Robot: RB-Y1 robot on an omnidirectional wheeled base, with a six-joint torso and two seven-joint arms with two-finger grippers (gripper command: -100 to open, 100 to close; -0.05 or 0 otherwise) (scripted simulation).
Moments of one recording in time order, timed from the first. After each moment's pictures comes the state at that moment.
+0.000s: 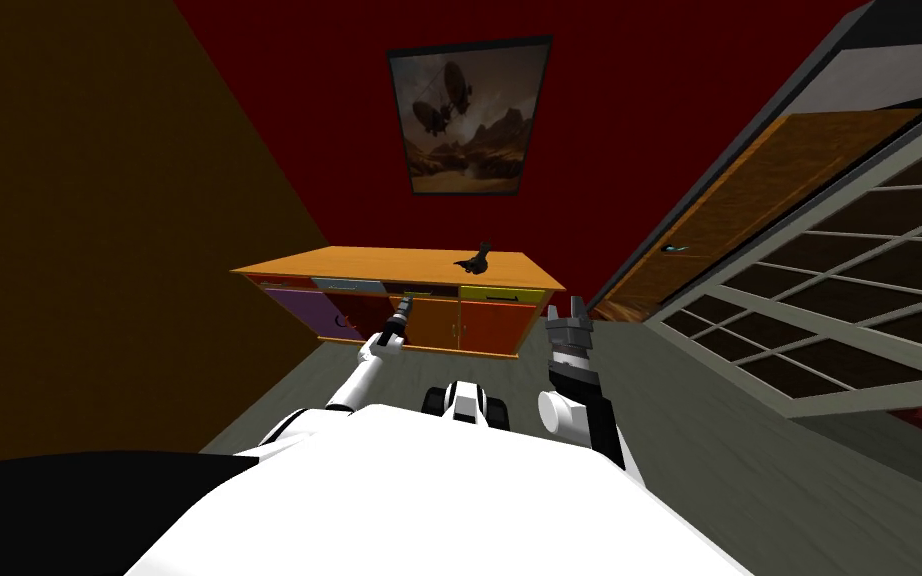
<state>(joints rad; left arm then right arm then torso) -0.14 0.32 0.11 -1.19 -0.04 -0.41 0.02 0.46 0.00 0.06 -2.22 -0.09 -0.36 0.03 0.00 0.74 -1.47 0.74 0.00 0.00</state>
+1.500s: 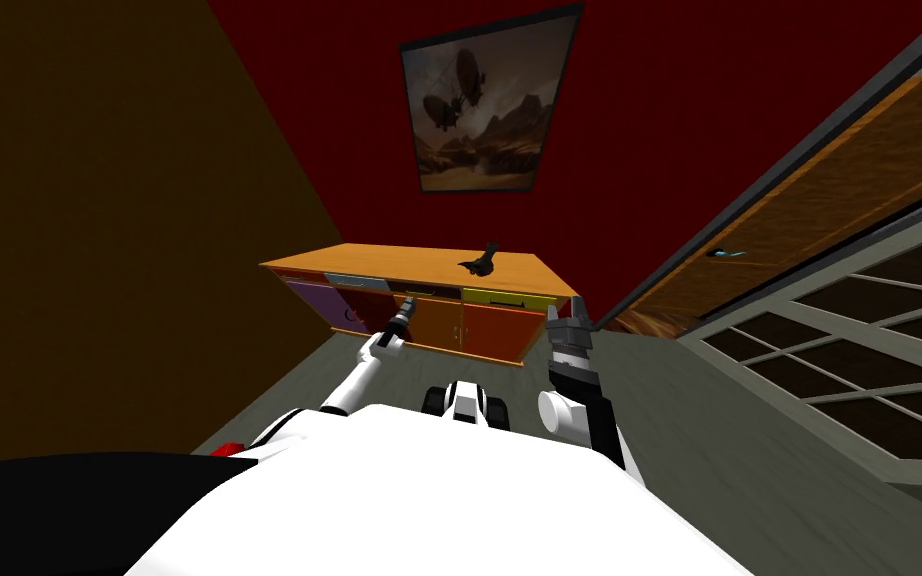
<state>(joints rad) -0.12 0.36 0.03 -1.23 -0.04 -0.40 0.09 0.46 0.00 0.06 -2.22 -0.09 -0.36 0.03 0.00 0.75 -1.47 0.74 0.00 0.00</state>
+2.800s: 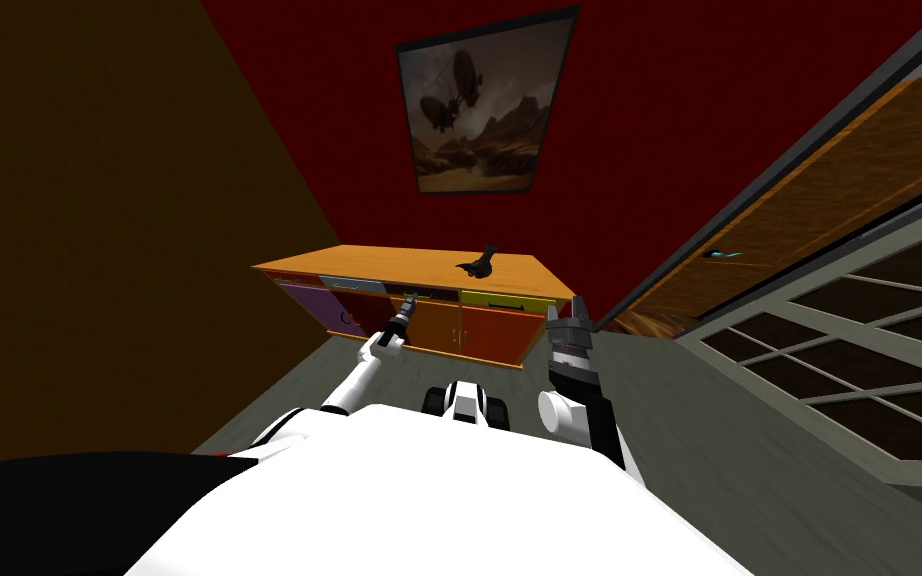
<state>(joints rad) -0.12 0.36 0.03 -1.22 -0.04 -0.39 0.09 0.46 0.00 0.06 -2.22 -0.09 -0.36 0.03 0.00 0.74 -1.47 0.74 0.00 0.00</state>
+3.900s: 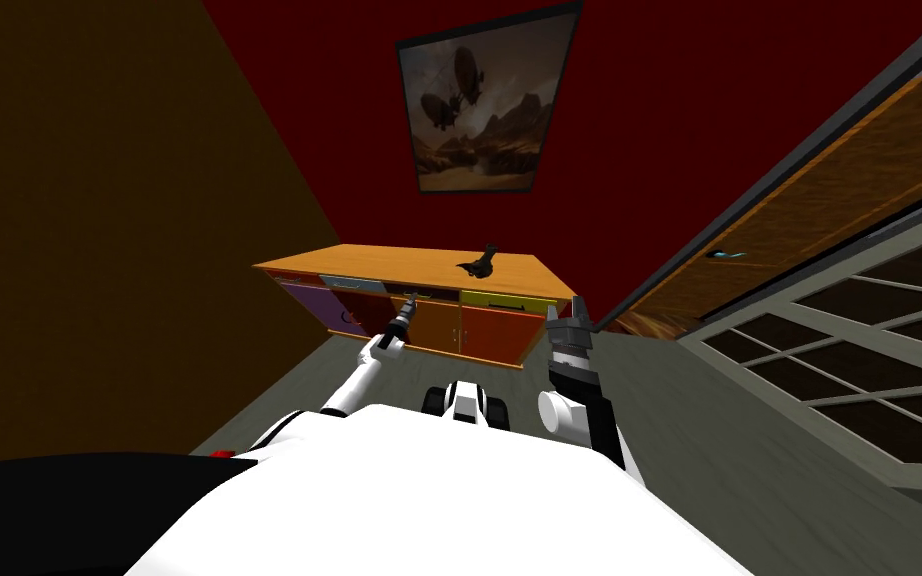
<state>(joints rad) -0.11 0.35 0.03 -1.21 -0.04 -0.41 0.08 0.46 0.00 0.06 -2.22 -0.09 -0.36 0.03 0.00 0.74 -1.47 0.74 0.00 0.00</state>
